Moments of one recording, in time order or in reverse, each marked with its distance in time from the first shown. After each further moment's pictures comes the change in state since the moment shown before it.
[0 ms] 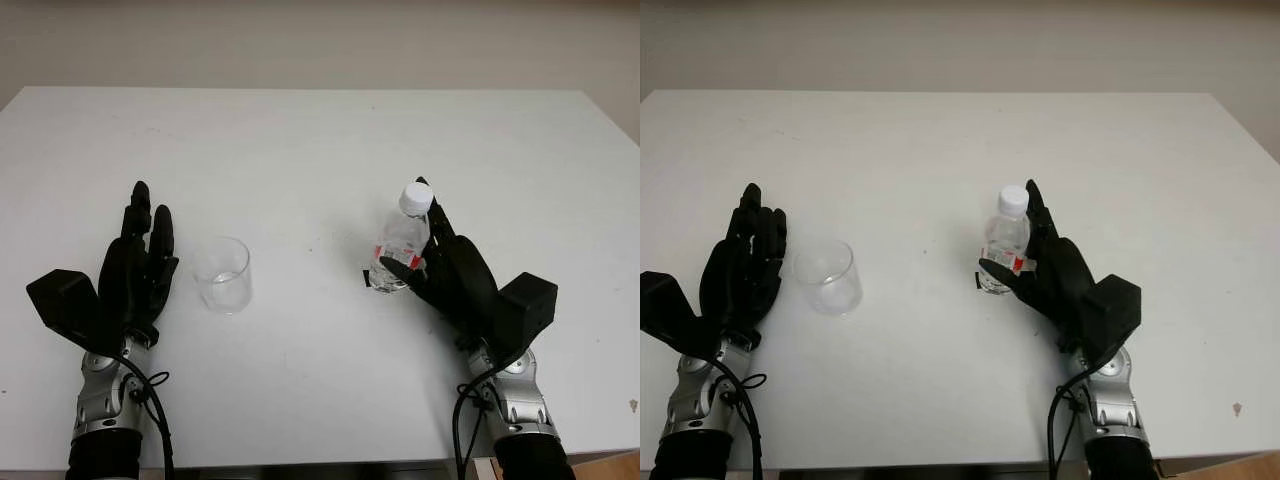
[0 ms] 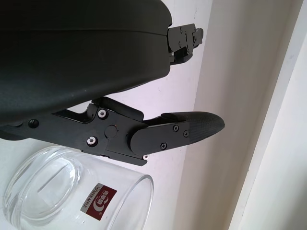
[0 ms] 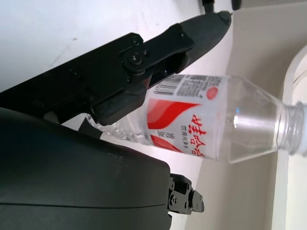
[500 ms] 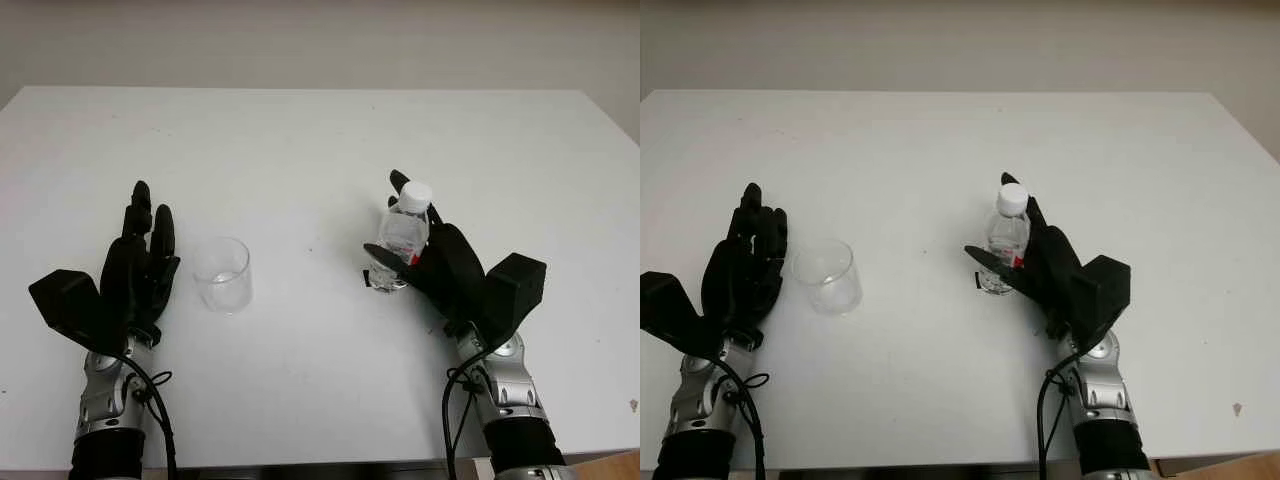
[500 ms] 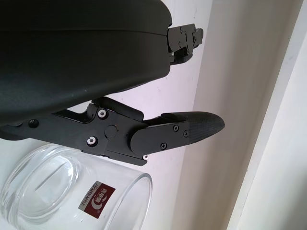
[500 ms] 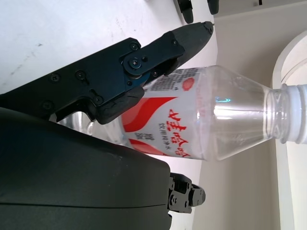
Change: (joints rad) left arm 0.000 -0.007 0.001 -0.003 -0.001 -0.001 -0.002; right arm -0.067 0.040 -0.011 0.014 0.086 0.116 0.040
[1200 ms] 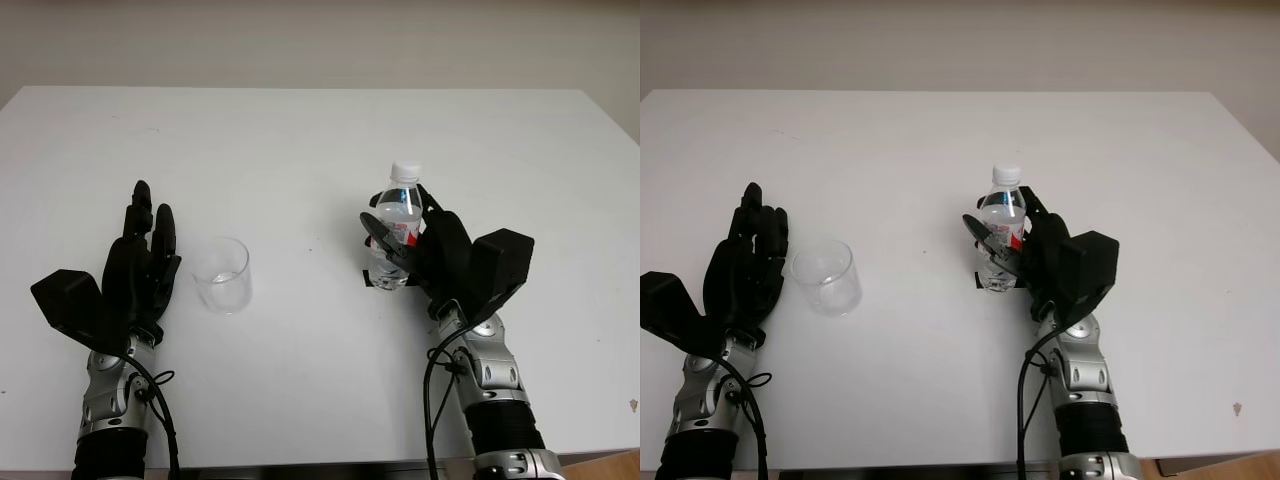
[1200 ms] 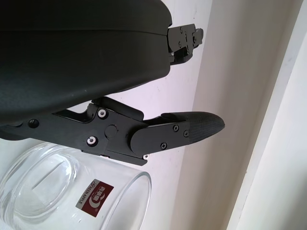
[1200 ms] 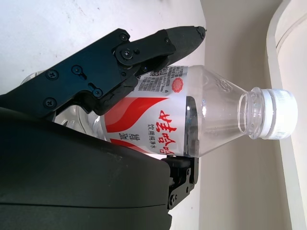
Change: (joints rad) left arm -0.002 -0.013 -0.003 -0.003 0.008 -0.006 0.020; right arm -0.089 0.067 -0.008 -0.039 -0.012 0.157 -0.174
